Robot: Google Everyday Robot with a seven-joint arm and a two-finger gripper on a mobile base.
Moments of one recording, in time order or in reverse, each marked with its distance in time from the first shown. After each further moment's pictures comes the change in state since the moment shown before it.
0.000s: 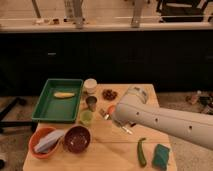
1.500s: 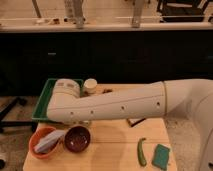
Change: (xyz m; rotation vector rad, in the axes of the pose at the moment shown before) arm -0.193 0.117 -0.024 0.080 -0.008 -0.369
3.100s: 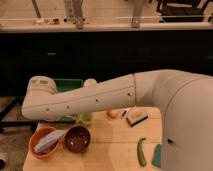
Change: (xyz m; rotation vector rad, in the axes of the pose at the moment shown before) arm -0.064 0.000 0.007 0.015 -0.007 -0.062
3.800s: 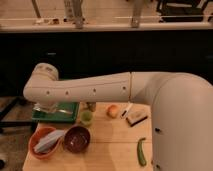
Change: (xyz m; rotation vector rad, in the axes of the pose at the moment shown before) arm -0.032 -0.024 0.011 -0.130 -0.089 -0.053
